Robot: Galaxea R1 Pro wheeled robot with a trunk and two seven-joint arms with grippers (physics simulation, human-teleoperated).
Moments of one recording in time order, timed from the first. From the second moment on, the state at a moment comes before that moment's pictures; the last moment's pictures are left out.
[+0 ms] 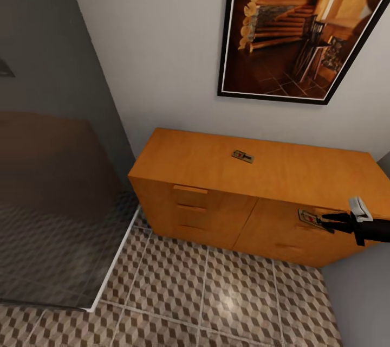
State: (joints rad) left arm -0.28 0.01 -0.34 0.08 0.20 0.08 0.14; right arm -0.91 -0.72 -0.01 -0.42 -0.07 -0.02 1.57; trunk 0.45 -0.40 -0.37
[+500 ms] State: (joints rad) left arm -0.28 0.01 -0.34 0.08 0.20 0.08 0.14; right arm -0.91 -0.71 0.00 -0.42 -0.07 -0.02 1.57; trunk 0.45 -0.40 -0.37
